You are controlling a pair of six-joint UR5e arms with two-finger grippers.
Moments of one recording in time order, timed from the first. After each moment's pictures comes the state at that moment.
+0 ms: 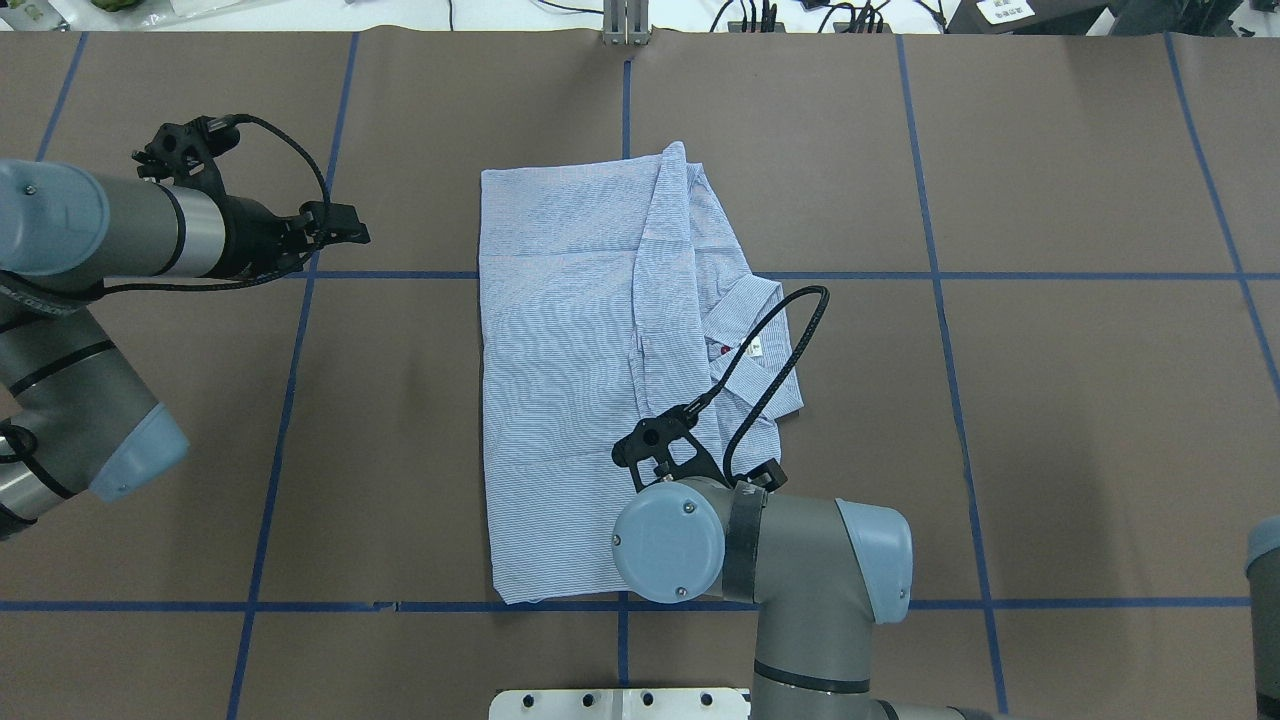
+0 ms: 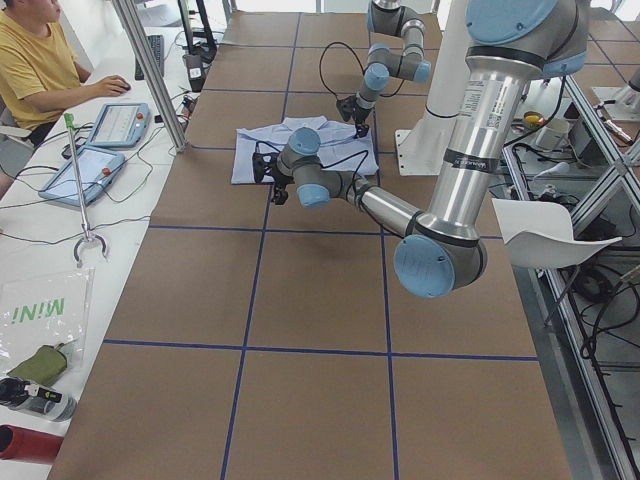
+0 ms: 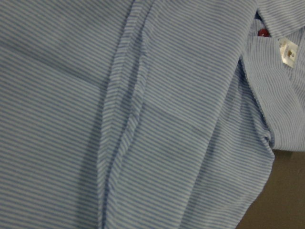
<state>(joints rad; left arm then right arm) -0.80 -1.84 -1.67 -2.34 -1.85 -1.41 0.22 -0.95 1.78 -1.86 1.44 0.91</state>
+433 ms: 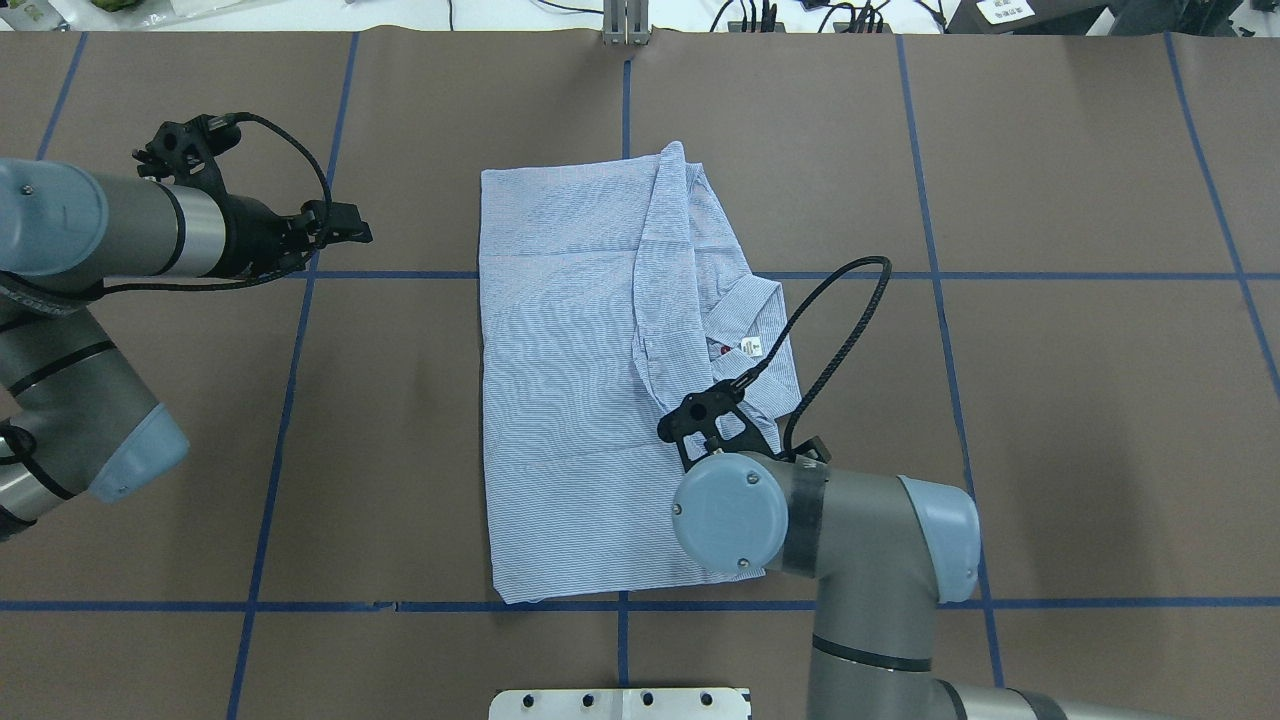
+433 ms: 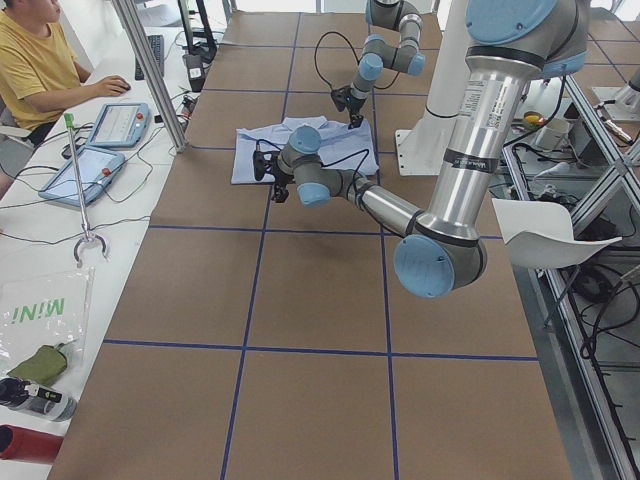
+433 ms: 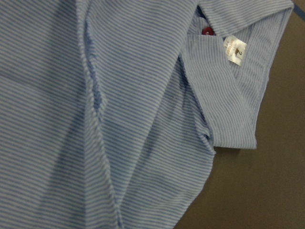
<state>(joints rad) -0.80 -1.84 -1.69 -2.33 -1.85 -1.41 0.25 -1.06 1.89 -1.86 1.44 0.89</state>
